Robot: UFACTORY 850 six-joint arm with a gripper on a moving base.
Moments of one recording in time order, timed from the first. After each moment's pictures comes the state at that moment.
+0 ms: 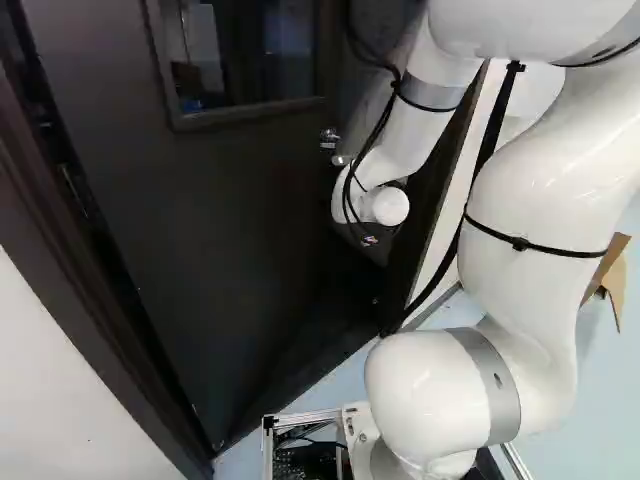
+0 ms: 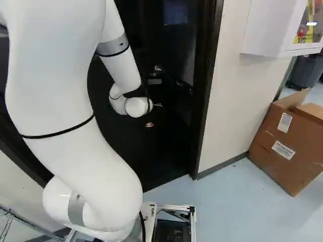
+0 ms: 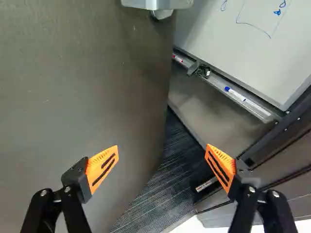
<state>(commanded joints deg) -1.7 -7.5 -30.0 -3.1 42.3 0.0</state>
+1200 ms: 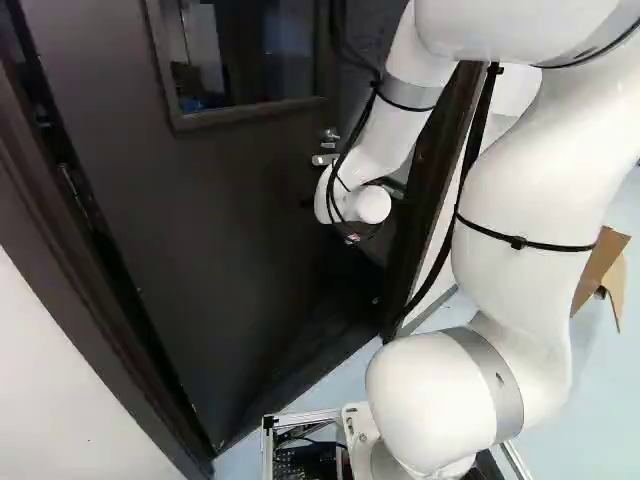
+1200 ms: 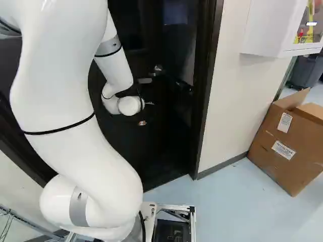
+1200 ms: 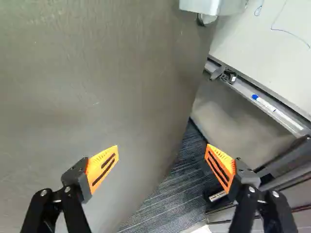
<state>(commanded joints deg) 4.8 -9.5 -32.2 -3.1 42.3 0.0</state>
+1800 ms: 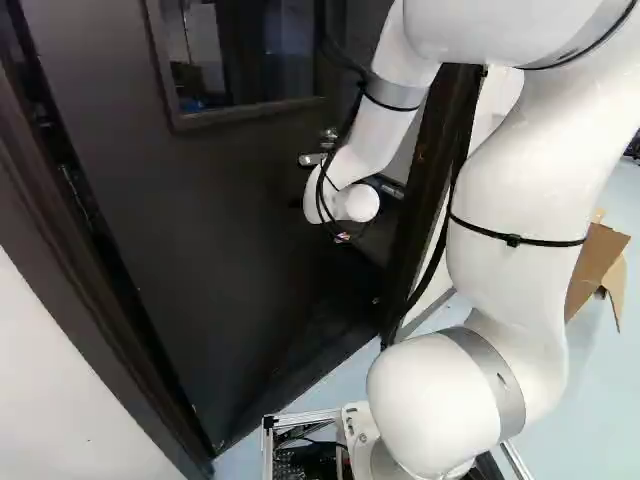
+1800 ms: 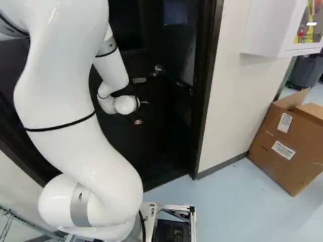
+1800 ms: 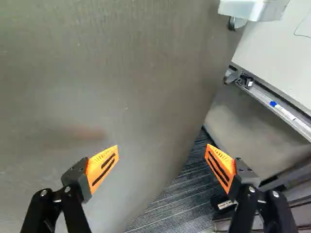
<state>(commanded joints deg) 8.5 -11.0 -33.9 -3.1 42.3 0.0</state>
